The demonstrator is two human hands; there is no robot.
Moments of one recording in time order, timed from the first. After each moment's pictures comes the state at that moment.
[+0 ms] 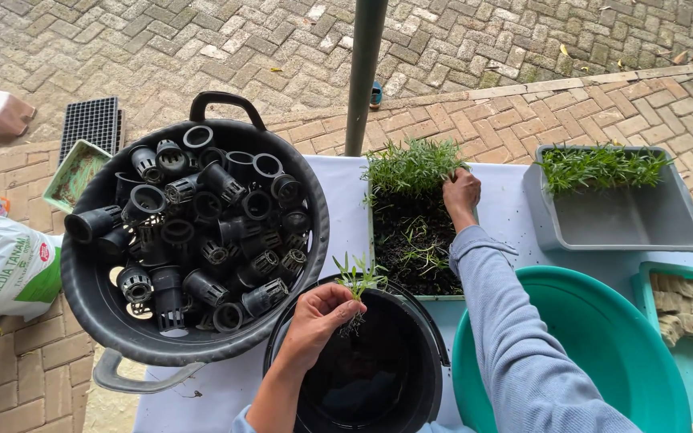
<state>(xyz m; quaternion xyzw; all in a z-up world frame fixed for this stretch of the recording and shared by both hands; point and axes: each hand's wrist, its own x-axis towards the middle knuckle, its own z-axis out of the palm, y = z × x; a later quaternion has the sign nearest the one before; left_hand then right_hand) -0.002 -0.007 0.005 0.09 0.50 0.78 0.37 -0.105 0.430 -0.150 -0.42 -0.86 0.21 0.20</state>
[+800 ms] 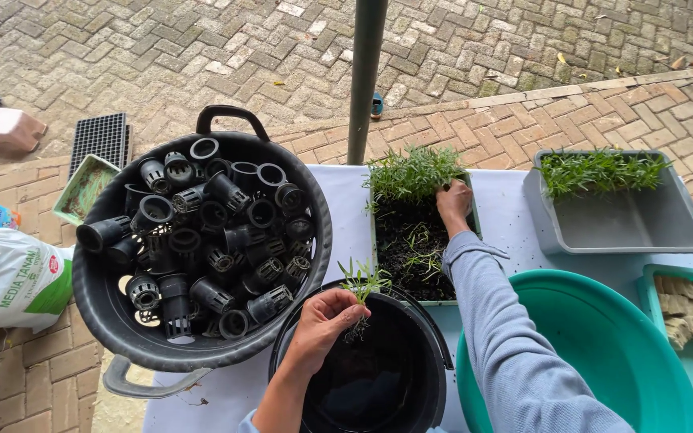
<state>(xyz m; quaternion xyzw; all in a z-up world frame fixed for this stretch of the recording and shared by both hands) -0.001 -0.005 0.001 0.09 0.51 0.77 0.37 -0.110 0.418 -0.165 -0.42 -0.86 0.24 0.16</state>
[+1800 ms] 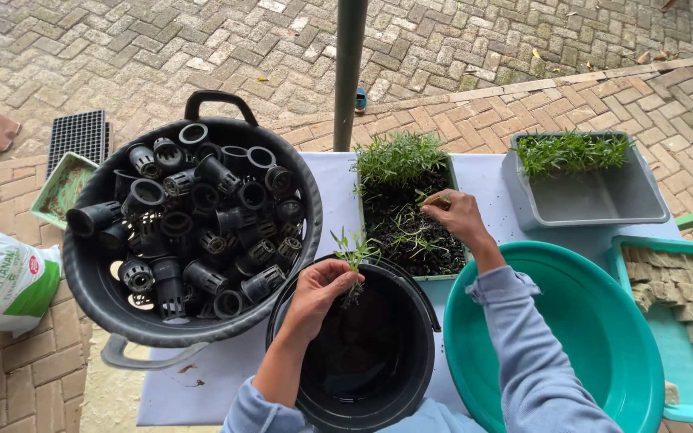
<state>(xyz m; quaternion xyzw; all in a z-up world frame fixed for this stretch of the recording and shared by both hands) 0.000 -0.002 -0.009 0.13 0.49 0.79 0.35 0.020 0.350 -0.015 -0.23 -0.90 0.36 0.05</state>
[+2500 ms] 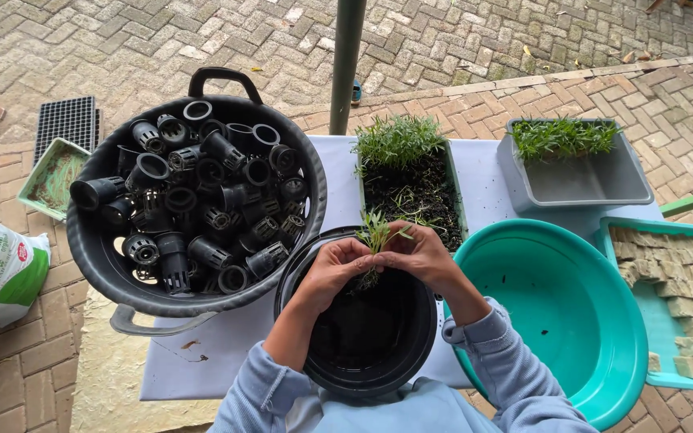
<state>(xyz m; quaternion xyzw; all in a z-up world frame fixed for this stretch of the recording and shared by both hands) 0.008 -0.003 -0.005 0.20 0.43 0.77 0.43 0.096 0.196 0.038 -0.03 -0.65 0.76 0.00</state>
